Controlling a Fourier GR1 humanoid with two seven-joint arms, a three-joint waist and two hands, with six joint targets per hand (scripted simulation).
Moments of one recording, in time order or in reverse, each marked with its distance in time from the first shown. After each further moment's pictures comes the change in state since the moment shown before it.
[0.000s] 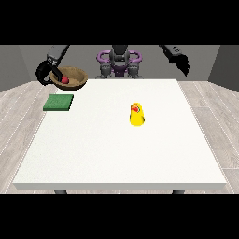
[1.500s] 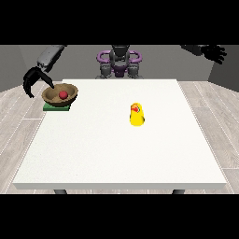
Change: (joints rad) left arm -0.064 0.326 0.249 0.105 0.236 -0.277 -0.059; right arm -0.066 -0.151 -0.159 0.187 -0.075 0.022 -0.132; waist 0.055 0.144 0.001
